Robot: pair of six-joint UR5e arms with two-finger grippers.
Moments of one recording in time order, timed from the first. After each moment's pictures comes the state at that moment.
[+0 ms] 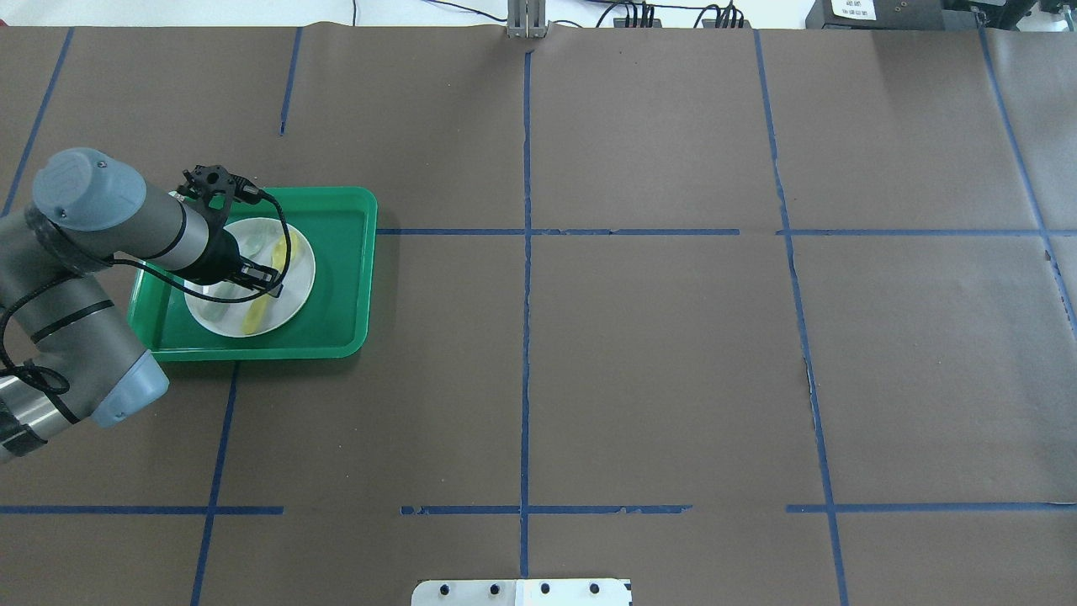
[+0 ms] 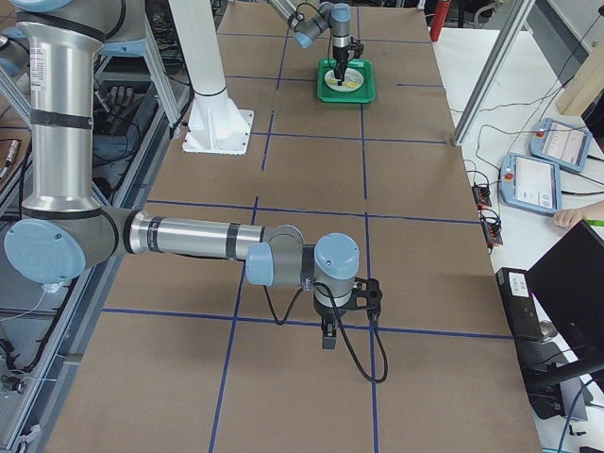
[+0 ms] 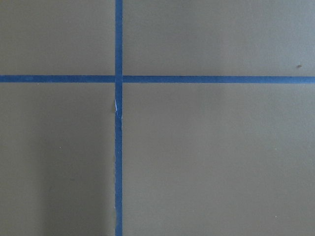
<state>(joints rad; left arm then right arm) -0.77 -1.85 -1.56 -2.11 -2.06 -0.73 1.58 -1.65 1.61 -1.51 2.28 0.03</state>
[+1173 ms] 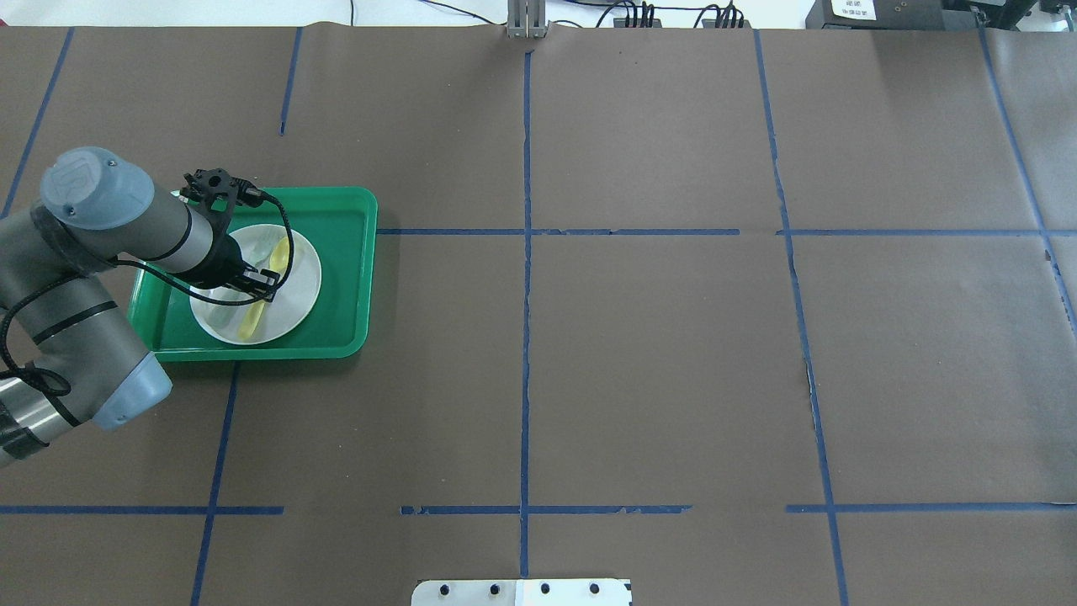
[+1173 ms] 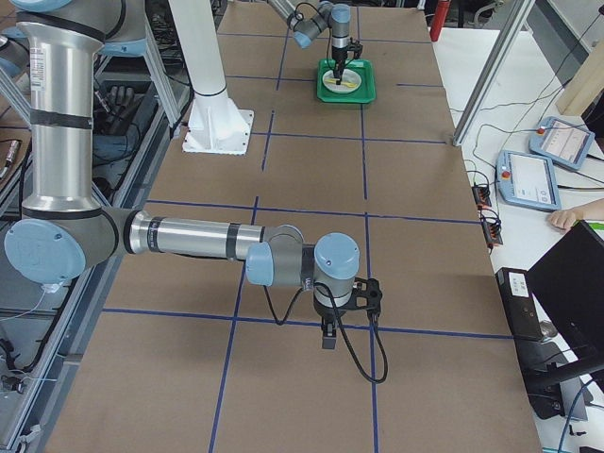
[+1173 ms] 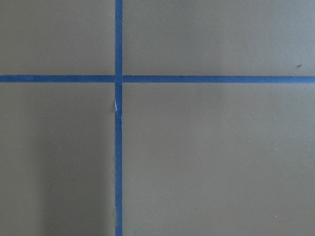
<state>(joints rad) -0.77 -1.85 -1.59 -2.03 -2.07 -0.76 1.58 -1.66 1.61 -1.51 2.28 0.03</state>
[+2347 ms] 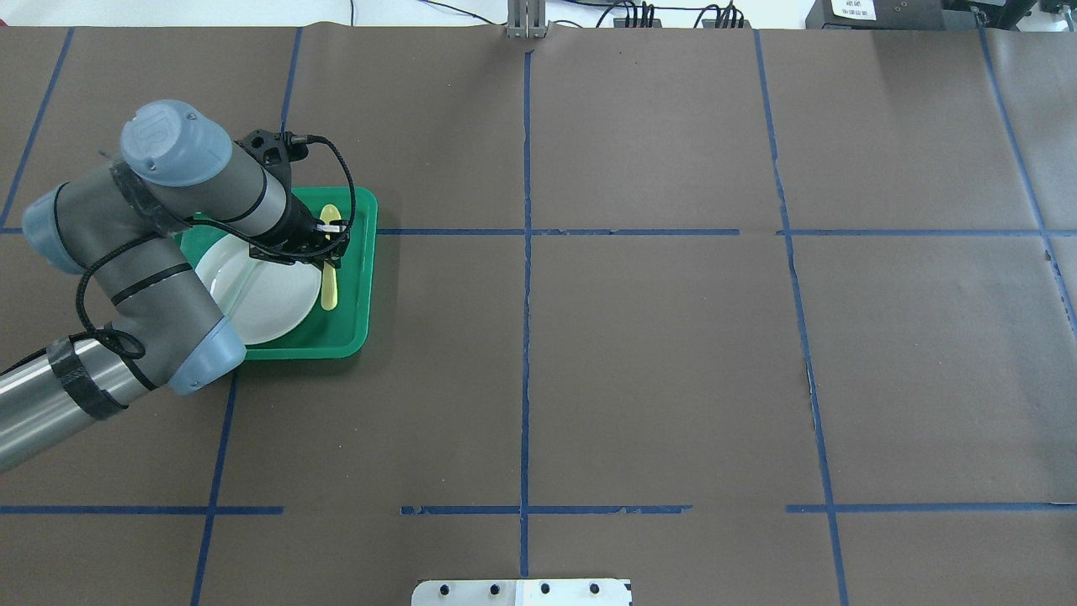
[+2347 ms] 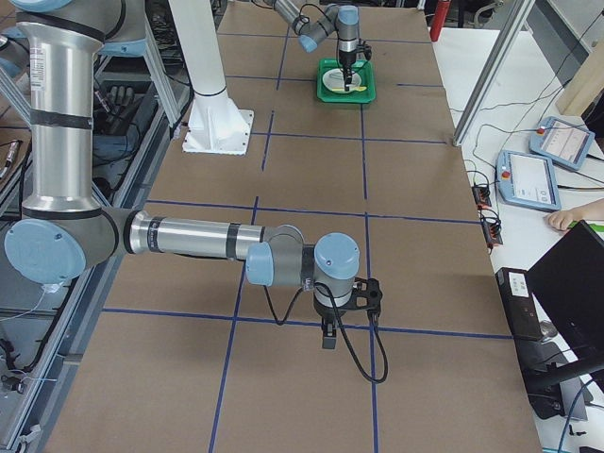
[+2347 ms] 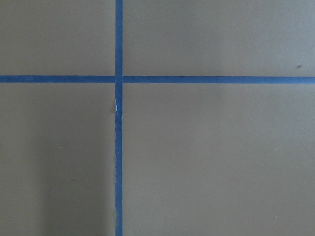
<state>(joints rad) -0.75 -2.03 -1.54 -1.95 -2.06 -1.20 1.58 -1.65 1.61 -1.51 2.28 0.03</state>
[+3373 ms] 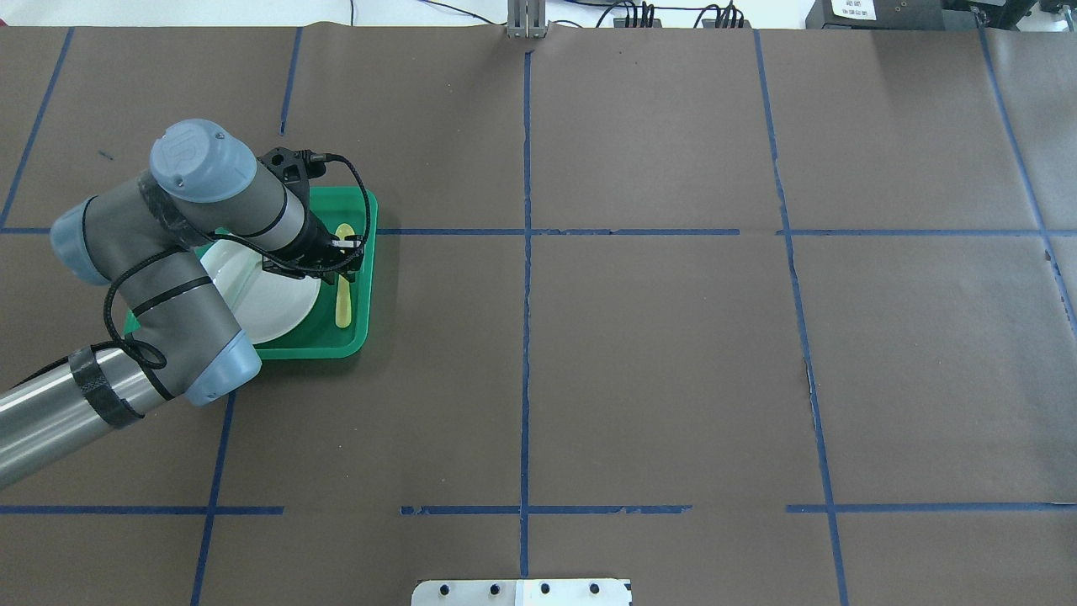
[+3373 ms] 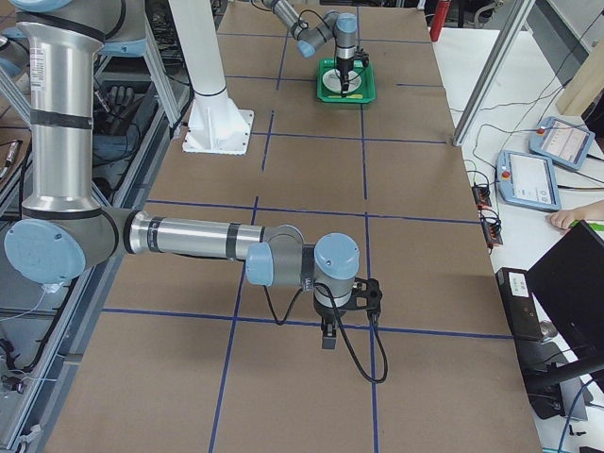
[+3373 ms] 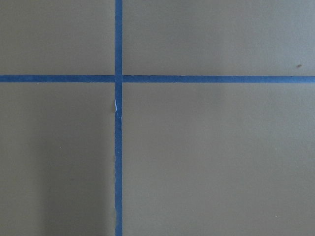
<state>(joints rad) -0.73 -2.04 -1.52 -1.96 -2.06 -1.19 1.58 -1.66 1.61 -1.51 2.28 0.03</state>
